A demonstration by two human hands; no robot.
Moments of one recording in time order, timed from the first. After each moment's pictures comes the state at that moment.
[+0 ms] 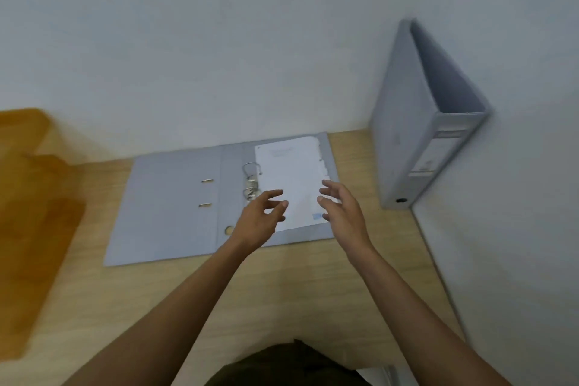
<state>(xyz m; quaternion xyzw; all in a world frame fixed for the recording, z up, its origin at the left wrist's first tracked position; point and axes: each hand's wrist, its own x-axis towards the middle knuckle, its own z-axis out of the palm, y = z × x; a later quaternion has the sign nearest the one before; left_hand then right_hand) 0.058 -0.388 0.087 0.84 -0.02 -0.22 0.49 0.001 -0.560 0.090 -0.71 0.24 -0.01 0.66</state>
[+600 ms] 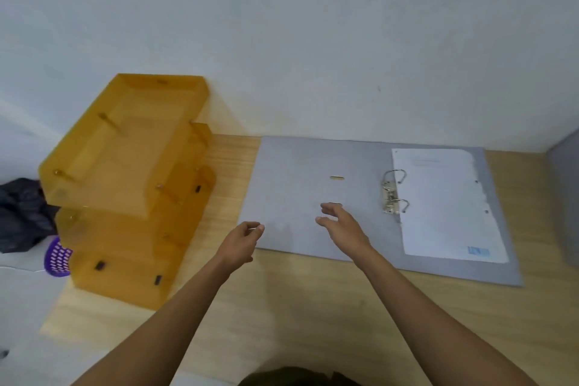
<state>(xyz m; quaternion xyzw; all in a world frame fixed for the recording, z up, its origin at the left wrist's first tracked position) 0.095 -0.059 0.040 0.81 0.24 -0.24 0.47 0.117 -0.293 0.022 -0.77 0.14 0.24 0.58</state>
